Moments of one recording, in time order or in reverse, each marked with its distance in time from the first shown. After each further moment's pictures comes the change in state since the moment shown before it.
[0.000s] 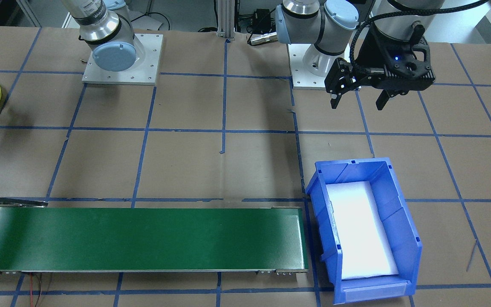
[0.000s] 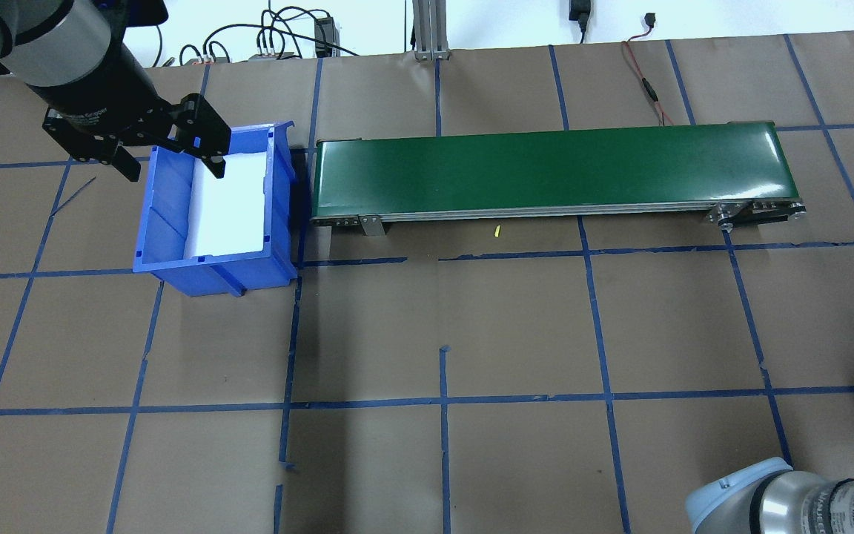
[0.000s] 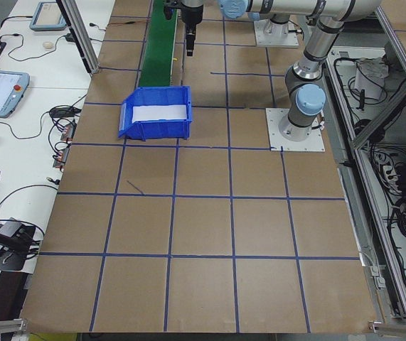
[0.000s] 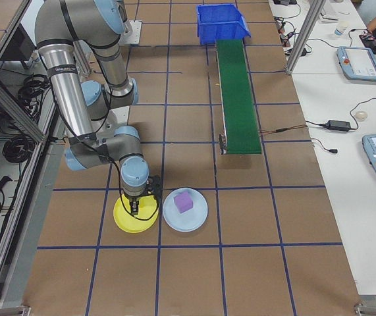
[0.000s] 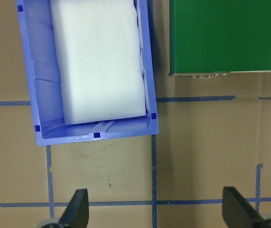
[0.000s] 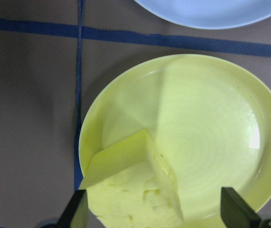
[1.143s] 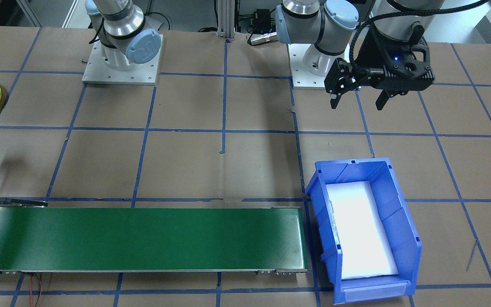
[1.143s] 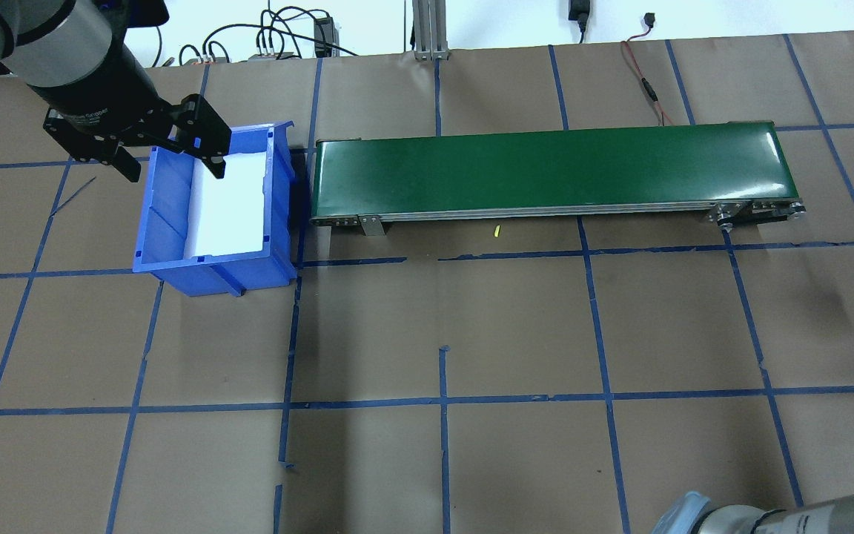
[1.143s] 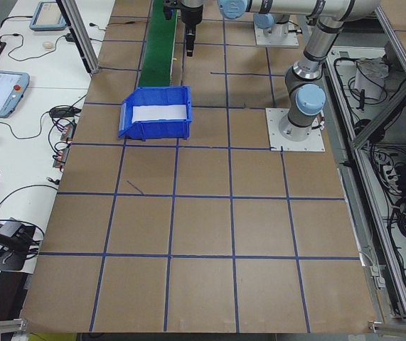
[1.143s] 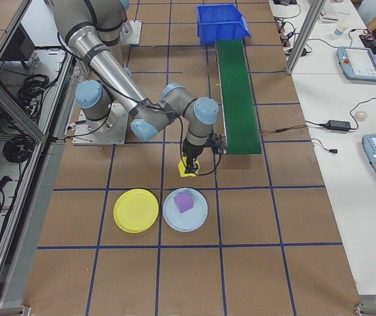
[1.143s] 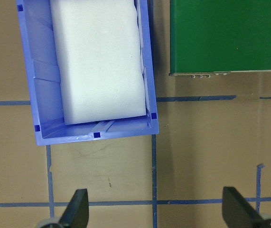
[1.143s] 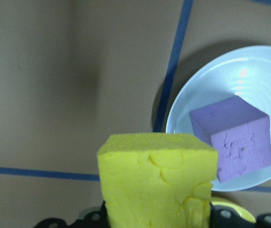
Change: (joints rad) left arm 0.000 -0.002 -0.001 0.000 0.001 0.000; right arm 0.417 -0.007 -0.103 0.066 -0.097 0.376
